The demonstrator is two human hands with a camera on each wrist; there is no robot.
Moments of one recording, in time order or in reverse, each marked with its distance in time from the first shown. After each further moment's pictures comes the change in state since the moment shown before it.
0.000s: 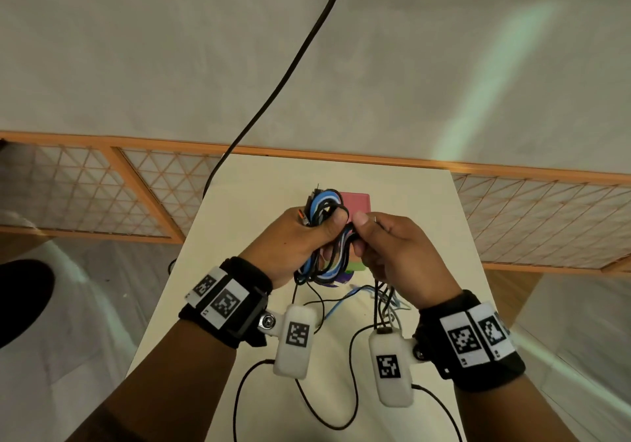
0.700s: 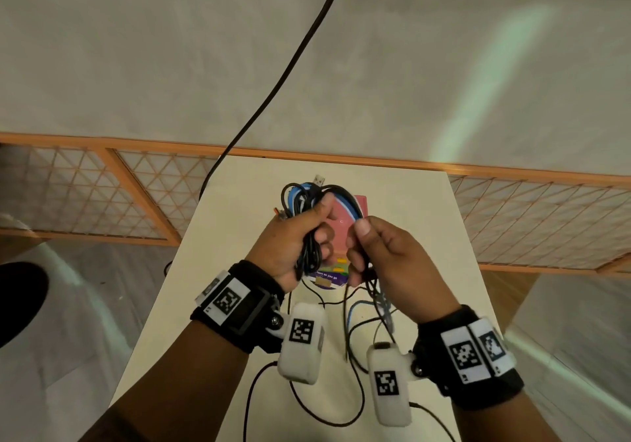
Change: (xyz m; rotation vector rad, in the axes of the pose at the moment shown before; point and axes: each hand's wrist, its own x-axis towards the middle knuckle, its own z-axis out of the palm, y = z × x) left_hand 0.005 0.010 0.014 -0.532 0.116 -0.186; right_hand -0.007 0.009 0.003 0.018 -0.011 -0.021
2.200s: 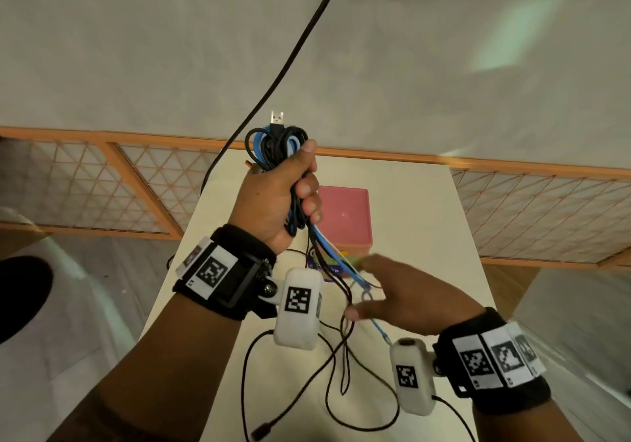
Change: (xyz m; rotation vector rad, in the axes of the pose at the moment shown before) left_hand -0.005 0.044 0.010 -0.013 0.081 0.237; right_hand -0.015 0.017 -0.019 -0.696 -0.441 0.233
